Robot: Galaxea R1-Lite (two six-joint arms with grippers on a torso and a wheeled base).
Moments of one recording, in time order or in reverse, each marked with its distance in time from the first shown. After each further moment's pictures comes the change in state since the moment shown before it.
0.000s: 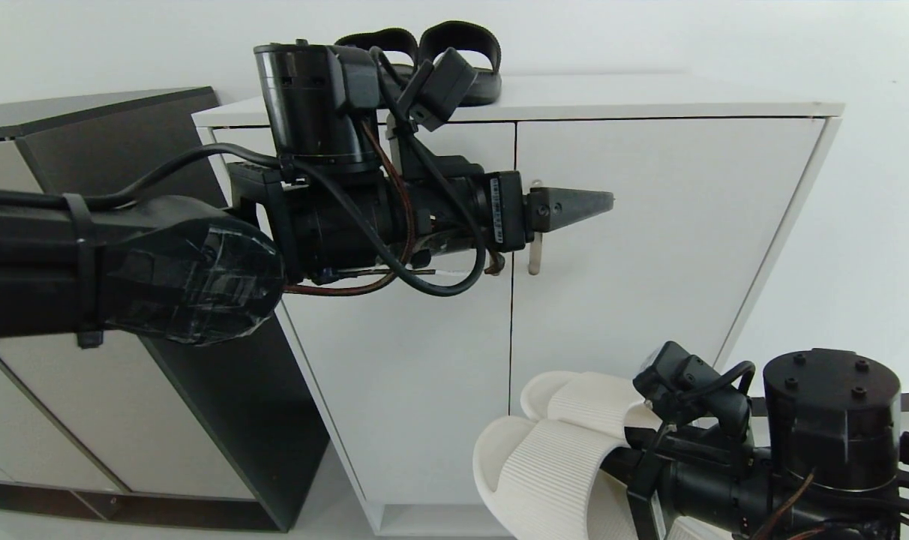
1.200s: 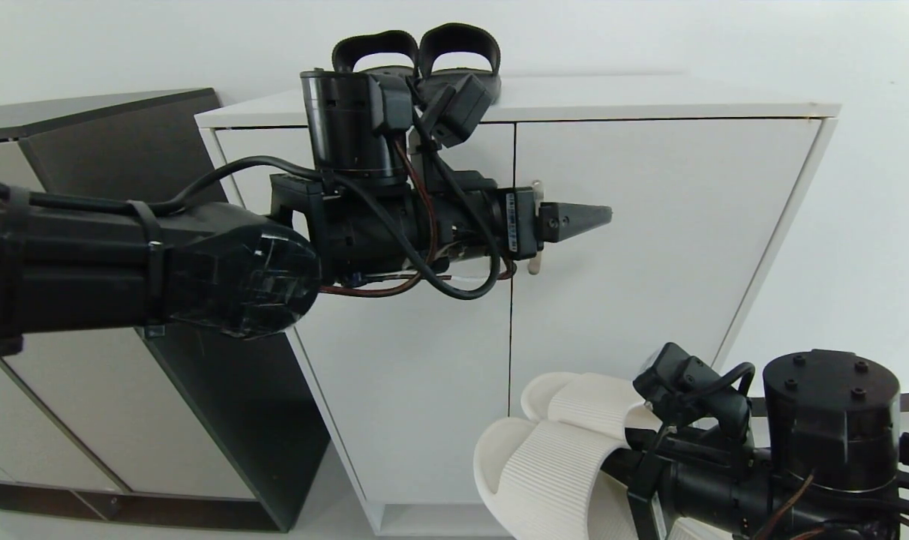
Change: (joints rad) left arm 0.032 0.095 -0.051 0.021 0.058 0.015; right arm 0.000 0.000 0.004 -0.001 0.001 0.000
